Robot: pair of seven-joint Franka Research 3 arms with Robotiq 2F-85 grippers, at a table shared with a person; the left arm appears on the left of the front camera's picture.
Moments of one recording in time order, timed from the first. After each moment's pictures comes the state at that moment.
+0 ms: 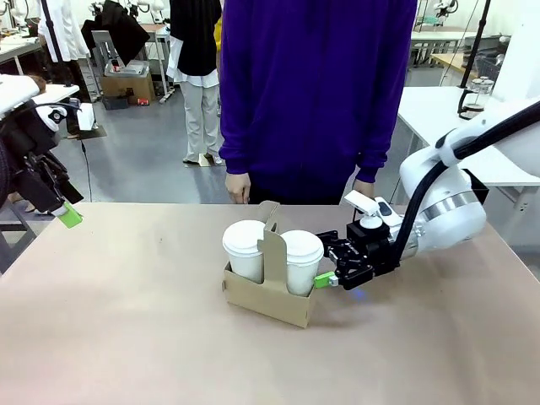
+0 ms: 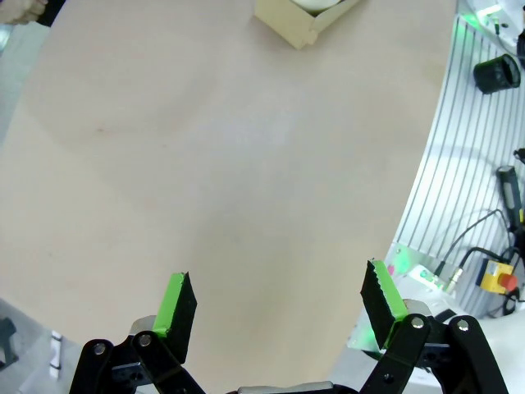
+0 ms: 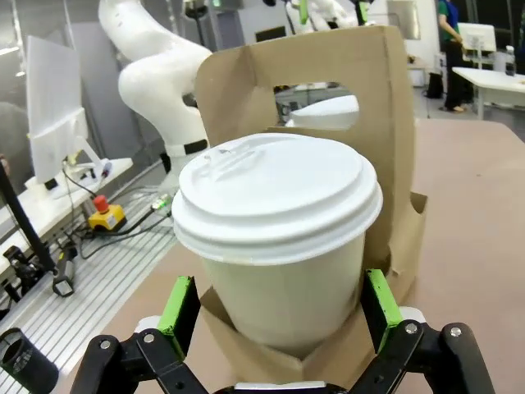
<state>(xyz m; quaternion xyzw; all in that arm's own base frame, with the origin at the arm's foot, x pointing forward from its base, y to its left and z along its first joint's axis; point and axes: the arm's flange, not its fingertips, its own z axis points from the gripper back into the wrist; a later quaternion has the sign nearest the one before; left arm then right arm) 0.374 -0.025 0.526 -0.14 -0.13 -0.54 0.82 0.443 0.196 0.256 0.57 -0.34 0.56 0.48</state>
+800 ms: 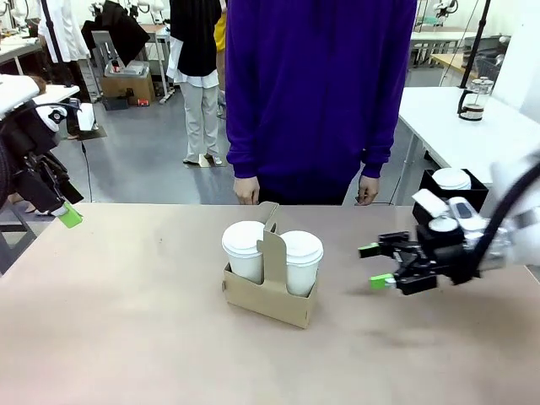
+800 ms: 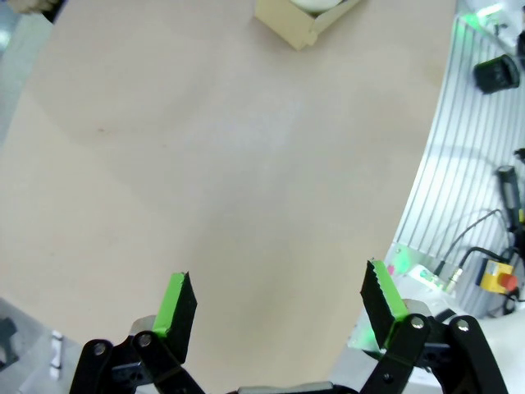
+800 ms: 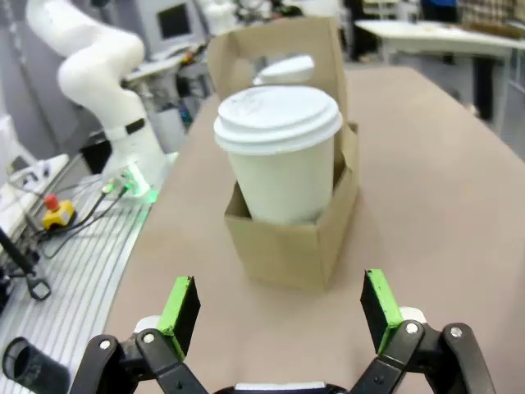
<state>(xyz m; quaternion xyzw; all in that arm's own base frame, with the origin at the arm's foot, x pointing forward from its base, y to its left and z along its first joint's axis) 0.374 -0.026 0.526 -0.14 -0.13 -0.54 0.82 0.379 0.082 0.294 0.47 -0.39 0.50 0.61</state>
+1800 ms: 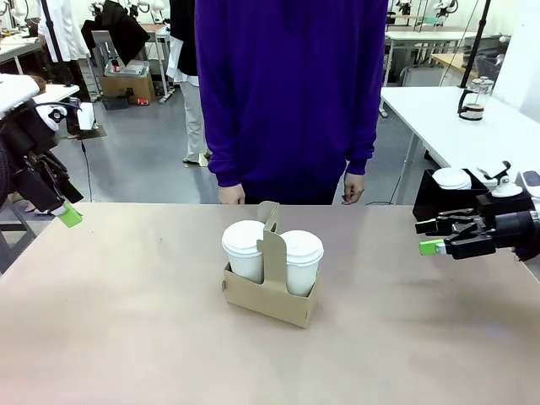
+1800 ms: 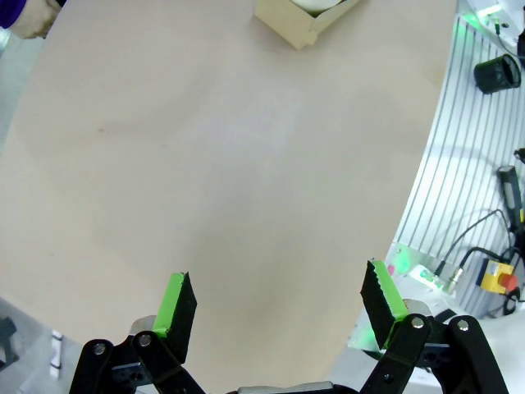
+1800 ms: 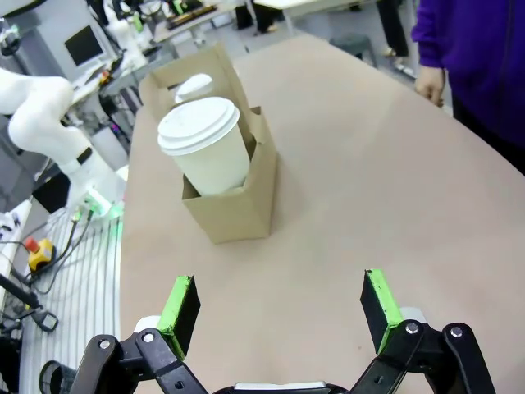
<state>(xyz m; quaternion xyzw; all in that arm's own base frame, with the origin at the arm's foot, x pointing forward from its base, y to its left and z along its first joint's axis) 0.374 -0.026 0.526 -0.14 -0.13 -0.54 0.82 0.381 0.002 0.355 0.41 -0.38 0.42 0.71</state>
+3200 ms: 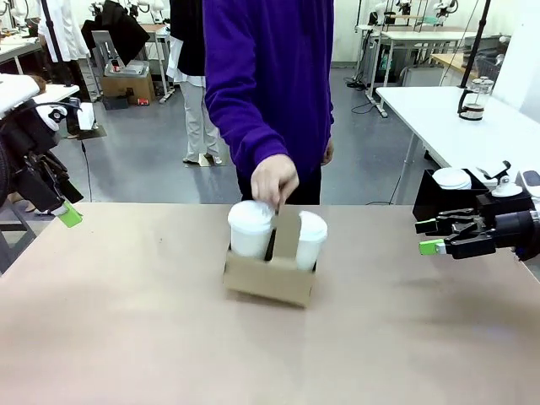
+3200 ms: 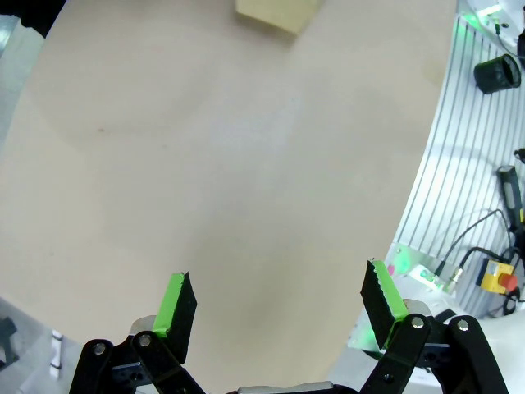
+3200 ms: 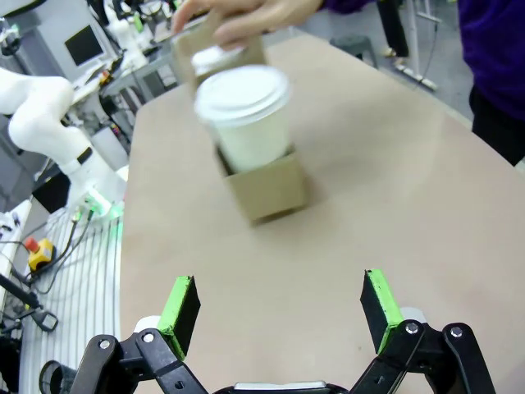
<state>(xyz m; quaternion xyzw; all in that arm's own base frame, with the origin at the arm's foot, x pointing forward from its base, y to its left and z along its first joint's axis) 0.374 -0.026 0.526 -0.14 -0.13 -0.54 0.82 0.381 0.002 0.355 0.41 -0.38 0.42 0.71</state>
